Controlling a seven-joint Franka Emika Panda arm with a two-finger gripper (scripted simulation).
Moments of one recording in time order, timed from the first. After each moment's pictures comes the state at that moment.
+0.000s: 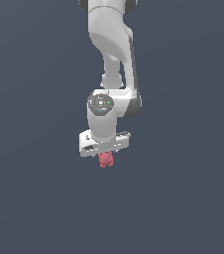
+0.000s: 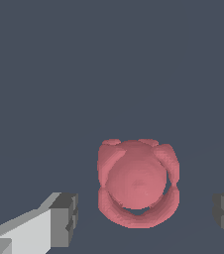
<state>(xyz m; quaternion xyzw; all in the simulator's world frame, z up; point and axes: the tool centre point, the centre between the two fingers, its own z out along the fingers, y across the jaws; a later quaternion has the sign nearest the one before) 0.039 -0.029 0.090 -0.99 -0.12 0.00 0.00</state>
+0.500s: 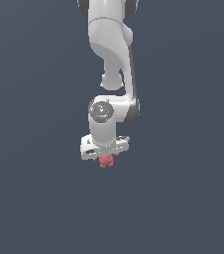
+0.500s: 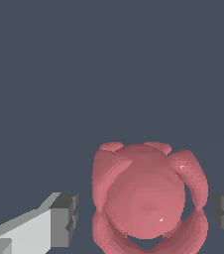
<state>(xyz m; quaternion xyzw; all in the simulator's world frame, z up) 0.039 -0.029 0.062 -0.99 -0.12 0.00 0.00</state>
